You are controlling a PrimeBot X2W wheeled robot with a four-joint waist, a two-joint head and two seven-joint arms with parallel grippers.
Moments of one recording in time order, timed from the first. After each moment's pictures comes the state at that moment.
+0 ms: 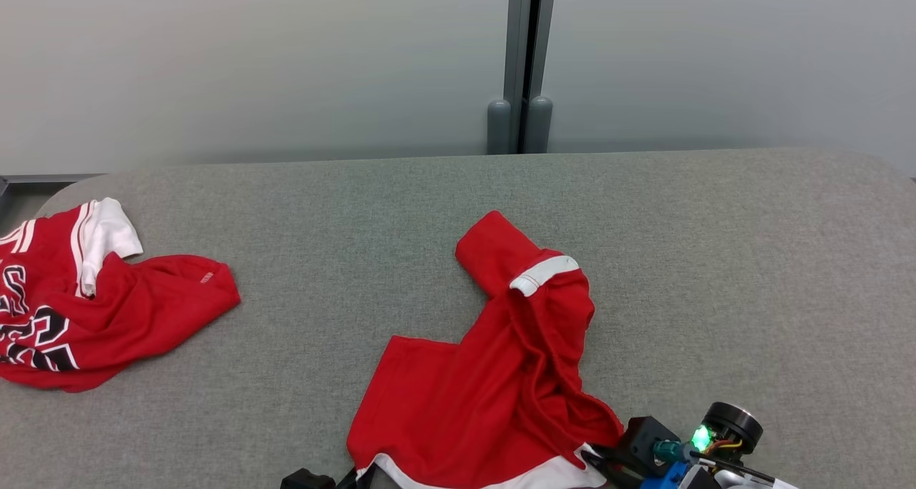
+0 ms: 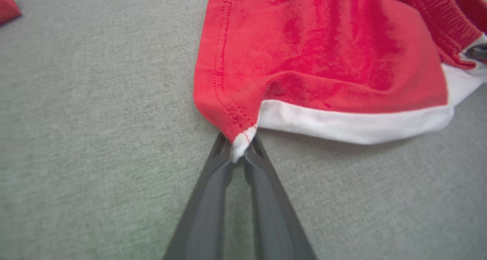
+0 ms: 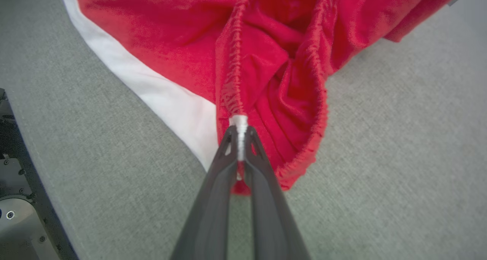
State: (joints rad) left arm -0.10 0.18 -0.56 0.74 -0.32 -0.13 -0.26; right arm -0.41 -0.46 1.03 0.53 0.41 0.13 -0.03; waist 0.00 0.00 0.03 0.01
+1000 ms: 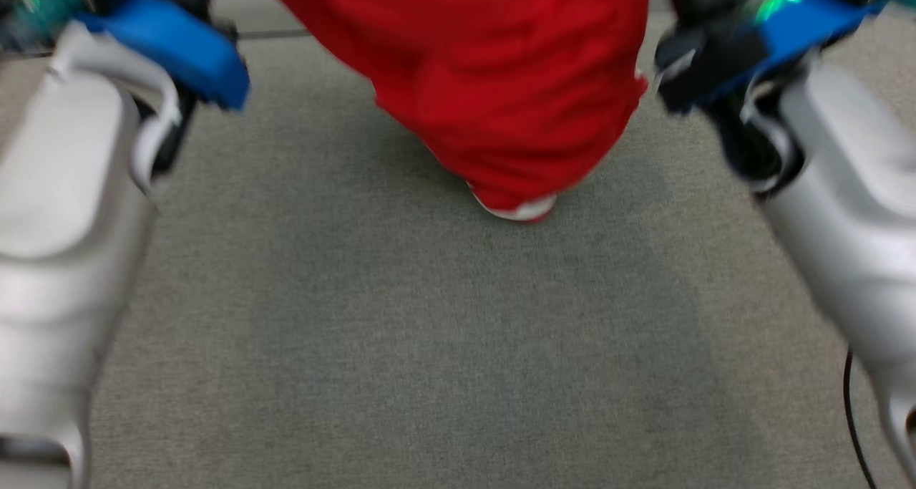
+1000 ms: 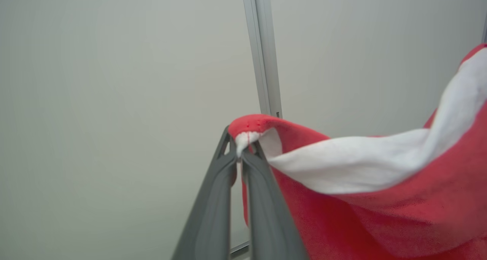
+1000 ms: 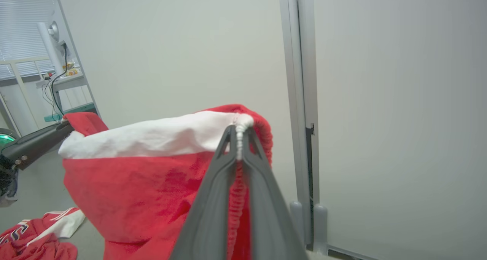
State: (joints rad) left arm -1.00 0.33 -0.46 0.60 -0.39 -0.13 -0.15; right arm -1.05 -0.29 0.57 0.57 0.78 0.13 -0.24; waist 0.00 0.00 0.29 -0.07
